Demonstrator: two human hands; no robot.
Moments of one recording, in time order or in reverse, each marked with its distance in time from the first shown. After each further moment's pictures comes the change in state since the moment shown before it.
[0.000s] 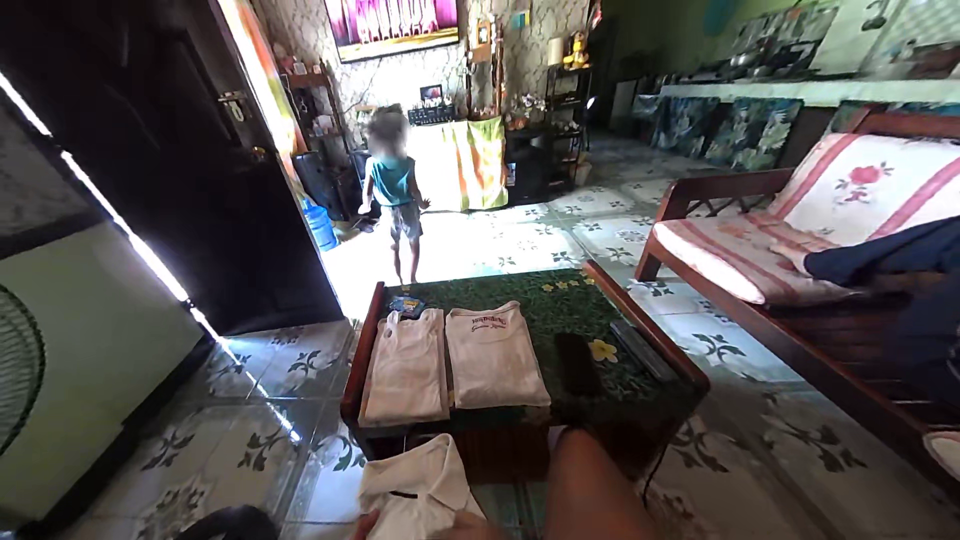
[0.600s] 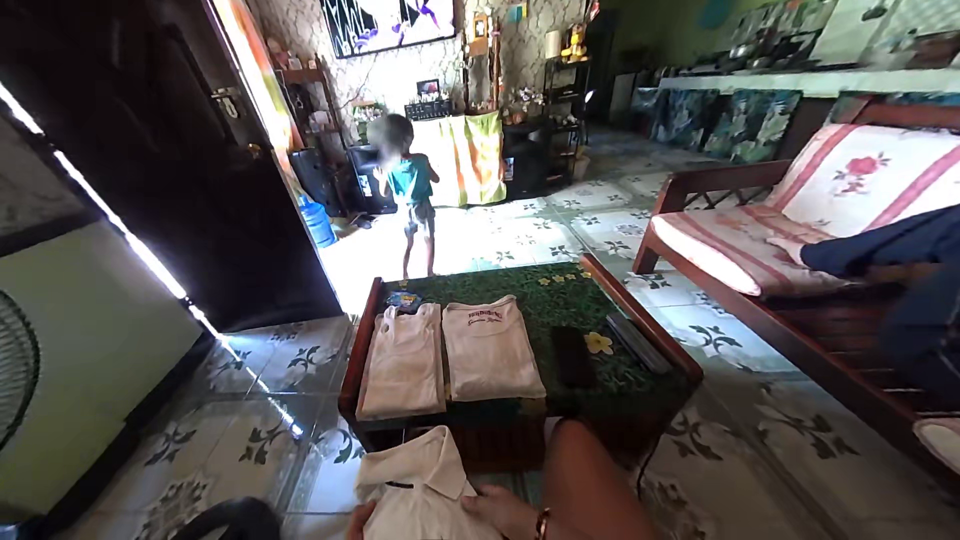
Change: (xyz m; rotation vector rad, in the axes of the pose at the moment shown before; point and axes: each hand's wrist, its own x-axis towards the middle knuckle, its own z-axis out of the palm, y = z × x) left_hand 0.000 -0.009 -0.014 0.030 -0.079 0.028; right_hand 0.009 0.049 -0.004 0.768 0.200 0.798
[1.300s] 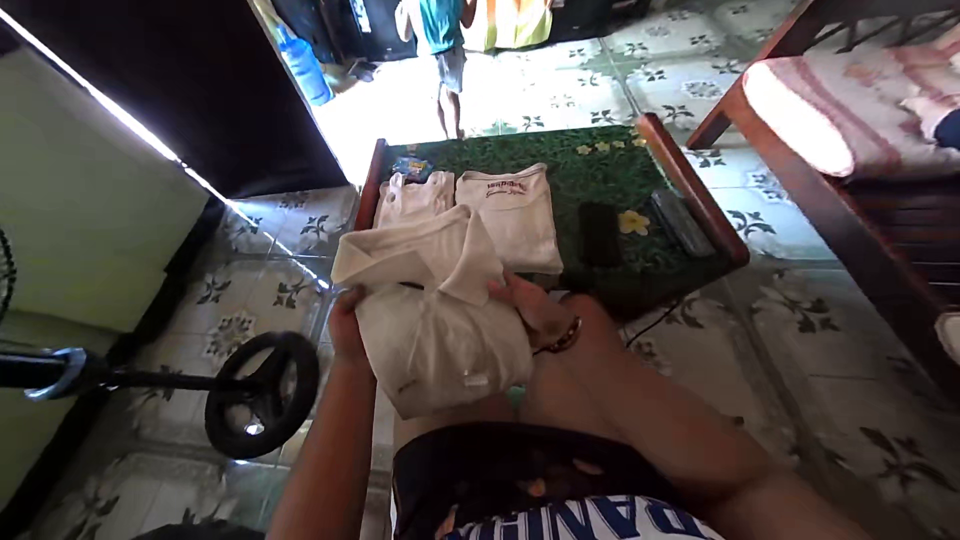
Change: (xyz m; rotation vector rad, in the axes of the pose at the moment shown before) left_hand -0.010 0.109 0.128 -0.106 -0.191 0.325; right_hand -0.051 -0.120 -0.028 0.260 -0.251 -0.480
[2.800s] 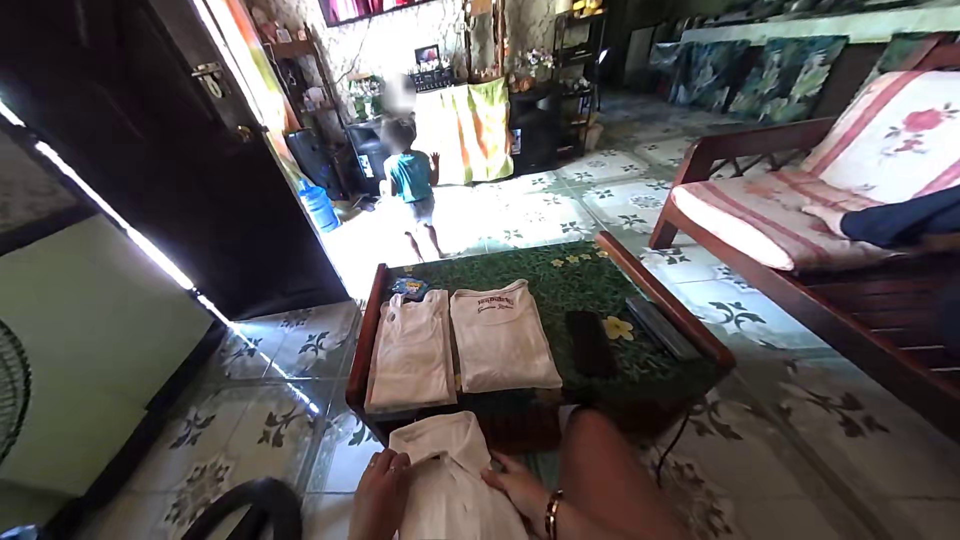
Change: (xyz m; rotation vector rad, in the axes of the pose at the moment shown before) left_hand 0.012 -0.074 -0.123 1.740 -0.427 0.394; right_hand 0.019 0.144 -0.041 -0.251 0.383 0.441
